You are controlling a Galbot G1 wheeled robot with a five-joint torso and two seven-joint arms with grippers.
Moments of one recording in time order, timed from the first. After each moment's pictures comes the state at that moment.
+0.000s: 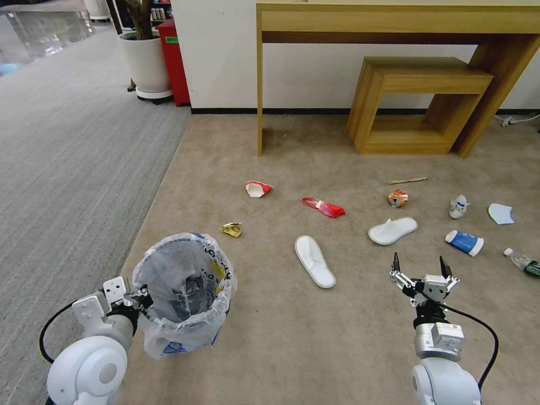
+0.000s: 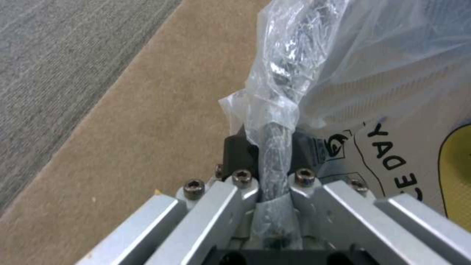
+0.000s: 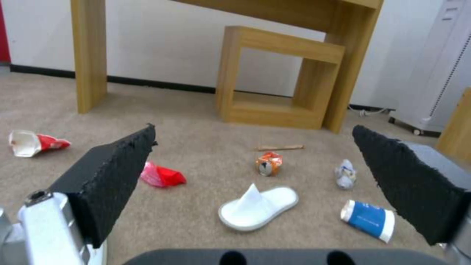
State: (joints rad) left arm 1.52 -1.20 -0.66 -2.23 -0.88 0.64 -0.60; right arm -1.50 1.45 0.72 1.90 0.02 0.16 0.11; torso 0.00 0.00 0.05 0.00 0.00
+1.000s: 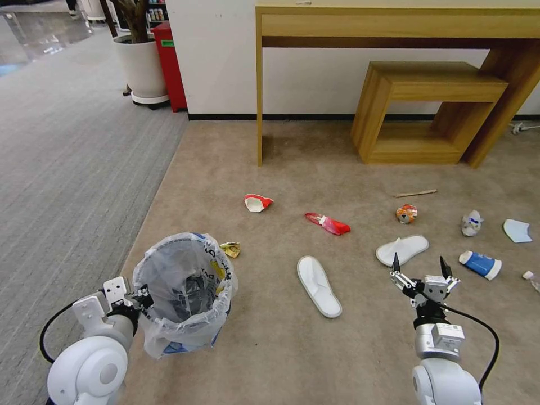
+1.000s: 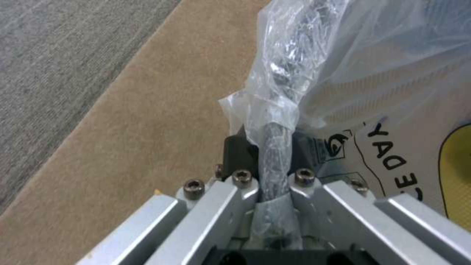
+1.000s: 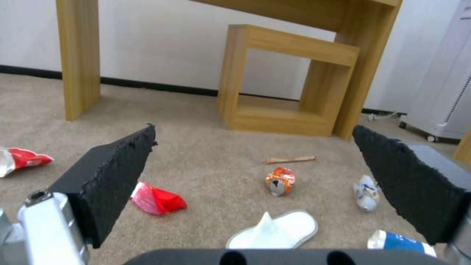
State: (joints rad) left arm 1.52 -1.21 -0.66 -2.23 -0.87 0.64 -0.60; right arm -1.50 1.45 0.72 1.90 0.02 0.17 0.11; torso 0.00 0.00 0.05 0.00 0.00
